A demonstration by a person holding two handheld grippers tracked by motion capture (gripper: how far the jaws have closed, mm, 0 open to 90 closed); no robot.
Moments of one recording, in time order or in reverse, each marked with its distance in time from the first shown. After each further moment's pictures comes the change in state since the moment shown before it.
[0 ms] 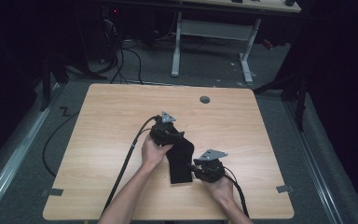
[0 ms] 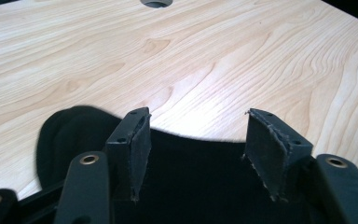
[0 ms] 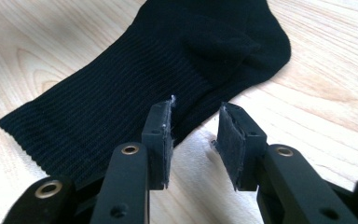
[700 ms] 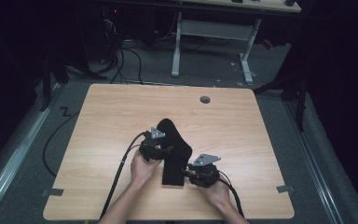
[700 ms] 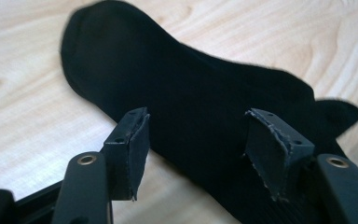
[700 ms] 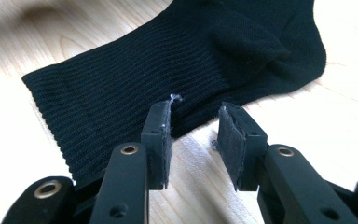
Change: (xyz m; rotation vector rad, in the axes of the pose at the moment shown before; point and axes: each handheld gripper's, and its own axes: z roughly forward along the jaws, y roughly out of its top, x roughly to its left) left arm 0.004 -0.065 -0.020 0.071 0.043 -0.018; right arm 0.022 0.001 0.004 0.016 0.052 -0.059
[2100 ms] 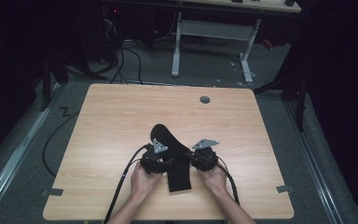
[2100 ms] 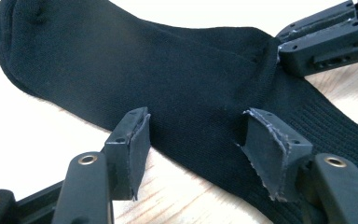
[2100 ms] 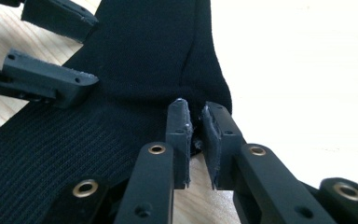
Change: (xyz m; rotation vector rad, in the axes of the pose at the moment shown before) left arm -0.025 -0.026 -0.007 0.019 0.011 0.012; right arm -0.035 0.026 0.020 0.024 -0.105 0.082
